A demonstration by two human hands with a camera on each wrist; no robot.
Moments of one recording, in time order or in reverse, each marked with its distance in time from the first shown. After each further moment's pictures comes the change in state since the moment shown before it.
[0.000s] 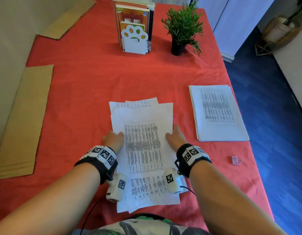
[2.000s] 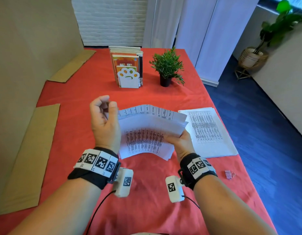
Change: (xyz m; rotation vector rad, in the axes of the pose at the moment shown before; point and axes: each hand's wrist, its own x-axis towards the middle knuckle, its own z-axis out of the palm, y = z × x) left_hand -0.100 0.111 -0.079 -0.957 0.414 1.079; right_hand -0.061 -0.054 -0.047 0.833 0.091 -0.449
